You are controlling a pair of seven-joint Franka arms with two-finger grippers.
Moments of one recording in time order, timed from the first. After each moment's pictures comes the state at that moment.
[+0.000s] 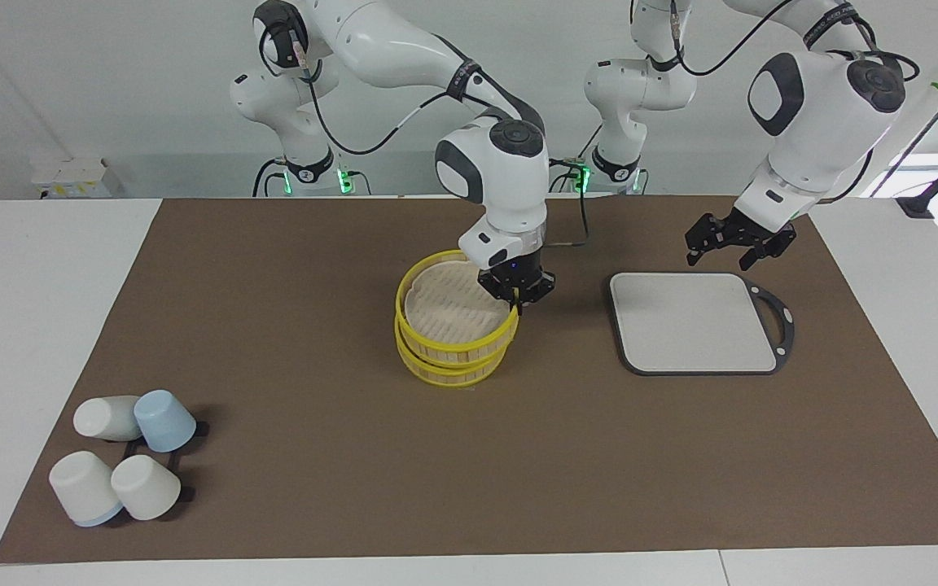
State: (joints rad) left arm -0.16 -0.02 0.11 -1.83 -0.10 1.76 0.10; right arm 0.67 0.52 0.02 -1.40 -0.03 2.07 0.93
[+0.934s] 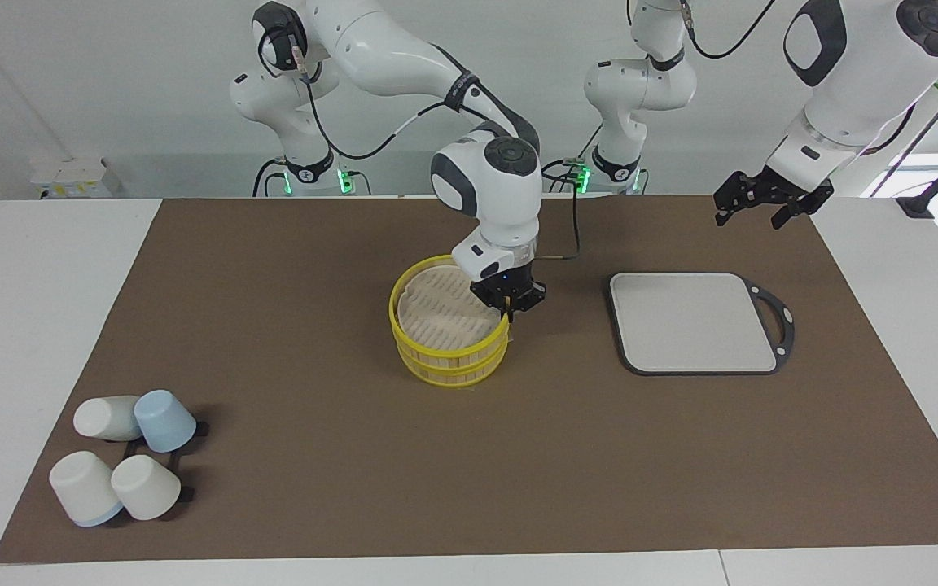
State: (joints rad) left arm -0.14 -0.03 0.11 -1.64 -0.02 1.50 0.10; right arm 0.67 0.53 0.02 -1.44 -0.03 2.07 0.93
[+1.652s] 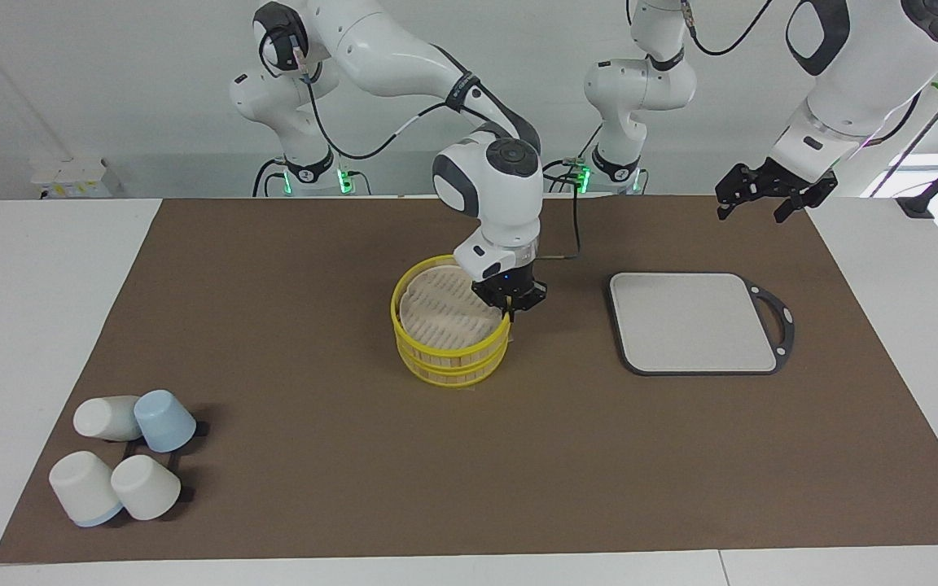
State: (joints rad) left arm -0.14 -0.03 0.10 -1.64 -0.02 1.53 0.10; right arm 0.67 0.53 0.02 -1.48 -0.03 2.13 0.93
